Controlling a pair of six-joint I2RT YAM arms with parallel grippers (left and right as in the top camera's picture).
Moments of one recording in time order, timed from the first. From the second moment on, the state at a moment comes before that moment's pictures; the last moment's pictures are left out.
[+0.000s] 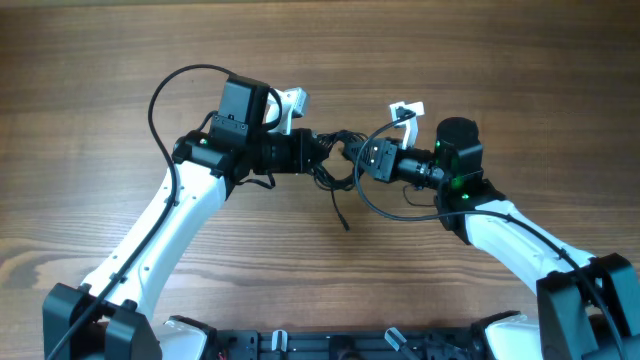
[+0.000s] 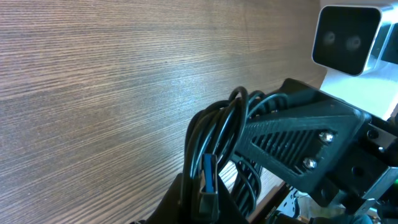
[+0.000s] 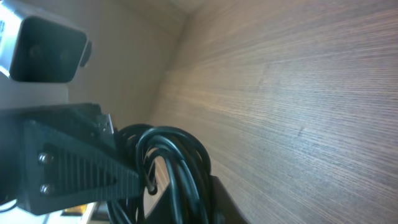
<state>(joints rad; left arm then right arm) -0.36 1.49 1.12 -0.59 0.61 -0.39 0.30 1.50 0.61 0.51 -0.81 0.74</state>
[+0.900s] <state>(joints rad) -0.37 1.63 1.11 -0.32 1.02 -0.49 0.30 1.49 0.61 0.40 -0.74 0.81</state>
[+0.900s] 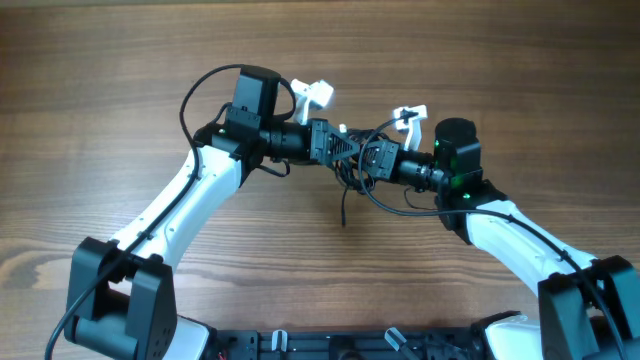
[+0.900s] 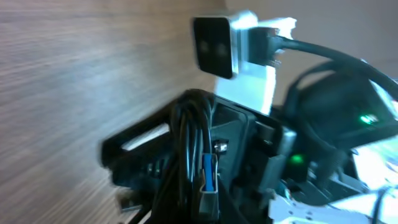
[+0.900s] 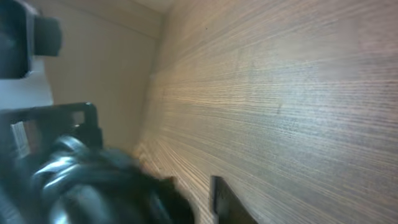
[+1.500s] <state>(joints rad) -0.23 1.63 1.12 -0.52 0.60 -0.16 0.30 1.49 0.61 0.40 -0.93 0.65</state>
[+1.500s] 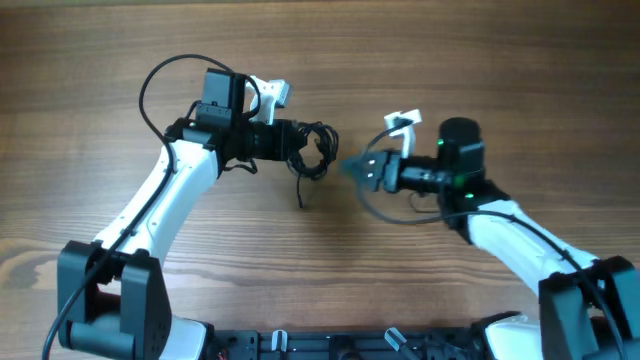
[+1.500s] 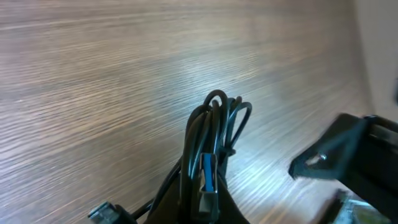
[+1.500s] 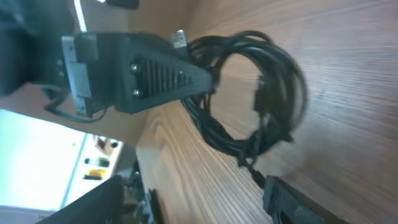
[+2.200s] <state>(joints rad) -0.44 1.77 1.12 -0.56 0.18 -0.50 0.58 1.49 0.69 0.06 -0.15 0.24</state>
